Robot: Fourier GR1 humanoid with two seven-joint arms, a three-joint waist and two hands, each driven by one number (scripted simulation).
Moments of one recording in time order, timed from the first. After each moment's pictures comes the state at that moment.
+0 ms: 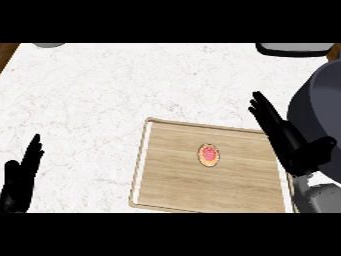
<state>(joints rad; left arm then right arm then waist) 0.09 0.49 -0.20 -1.35 0.24 0.39 0.01 -0.16 -0.37 0.27 -1.54 -0.32 -0.07 0.03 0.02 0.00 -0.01</state>
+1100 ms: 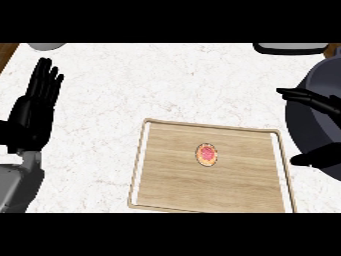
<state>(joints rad) -0.26 0.39 -0.12 -1.52 0.34 0.30 -0.03 -0.31 -0.70 0.19 -1.36 0.08 0.25 -0.63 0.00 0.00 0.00</state>
